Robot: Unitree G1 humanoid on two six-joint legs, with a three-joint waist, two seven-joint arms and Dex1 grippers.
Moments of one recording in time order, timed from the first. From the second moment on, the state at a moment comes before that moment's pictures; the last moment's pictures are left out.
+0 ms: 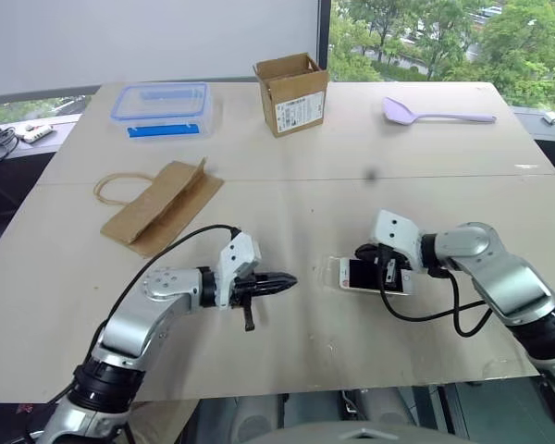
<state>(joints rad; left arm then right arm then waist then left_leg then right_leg) -0.14 0.67 -0.13 -0.25 -0.45 0.47 -1.04 -0.47 -0.71 0.36 -0.30 0.11 0.67 0.92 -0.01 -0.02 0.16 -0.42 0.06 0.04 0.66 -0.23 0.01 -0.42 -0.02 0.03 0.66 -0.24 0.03</state>
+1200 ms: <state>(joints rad) -0.15 0.65 -0.13 -0.26 -0.44 0.48 -1.04 -0.35 -0.65 0.38 -0.33 0.15 0.65 0.90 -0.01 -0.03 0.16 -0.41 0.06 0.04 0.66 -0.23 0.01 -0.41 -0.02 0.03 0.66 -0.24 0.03</state>
